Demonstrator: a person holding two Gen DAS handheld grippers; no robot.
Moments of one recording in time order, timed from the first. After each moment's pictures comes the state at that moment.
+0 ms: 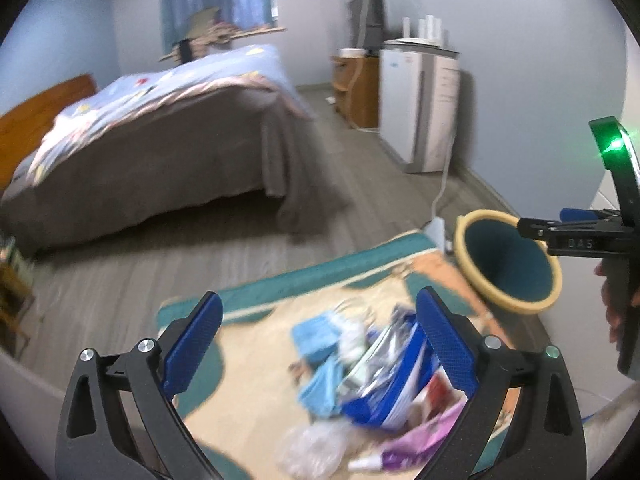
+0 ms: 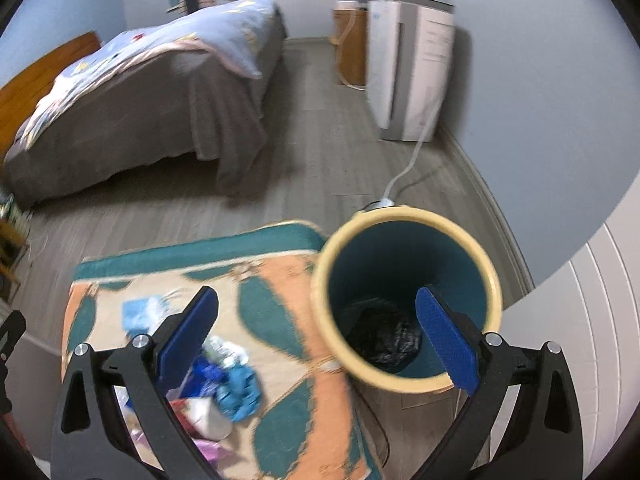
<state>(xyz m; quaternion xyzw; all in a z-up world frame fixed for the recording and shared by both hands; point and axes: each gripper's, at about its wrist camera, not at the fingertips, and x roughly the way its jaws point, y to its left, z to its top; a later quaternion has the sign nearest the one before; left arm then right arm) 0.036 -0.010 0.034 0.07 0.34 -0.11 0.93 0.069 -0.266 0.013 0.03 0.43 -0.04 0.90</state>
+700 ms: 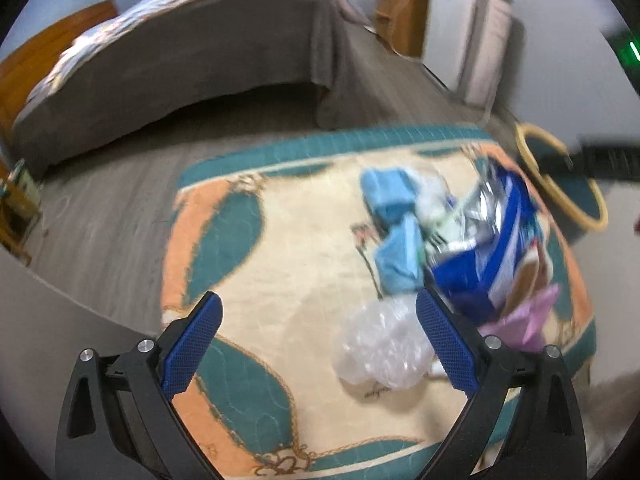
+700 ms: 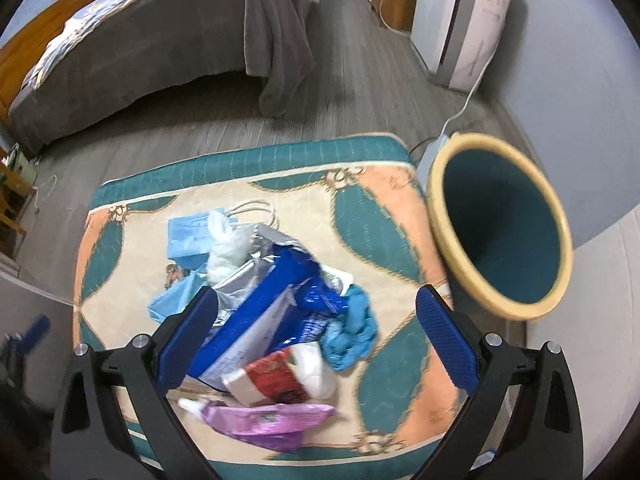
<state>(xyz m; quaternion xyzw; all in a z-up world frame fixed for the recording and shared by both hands) 0.011 0.054 -0.082 0.06 0.47 -0.07 0.88 0.073 -0.157 -0.055 0.03 0.53 -0.02 0.85</state>
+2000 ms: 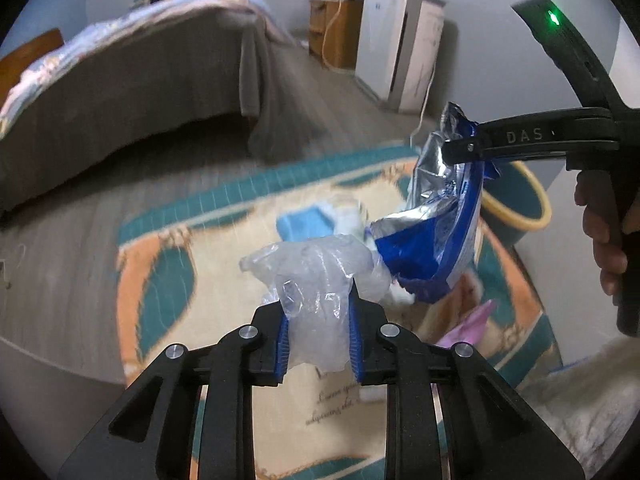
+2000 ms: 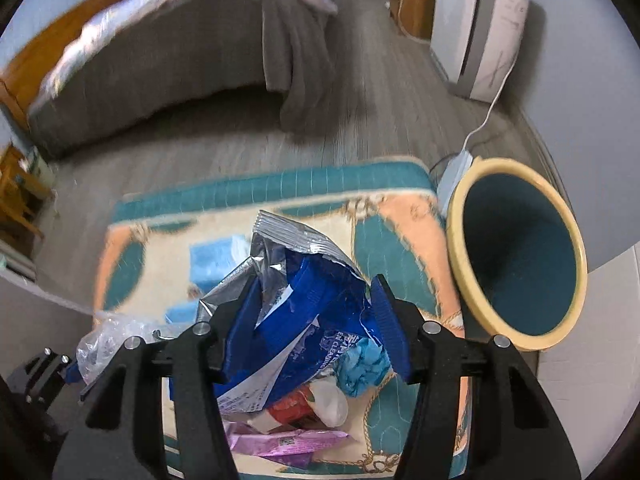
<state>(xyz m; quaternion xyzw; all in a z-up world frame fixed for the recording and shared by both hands) 0.020 0.022 -0.041 0.06 0.43 -0.18 0.89 0.093 -0.177 -0.022 0.06 0.49 0.02 0.87</state>
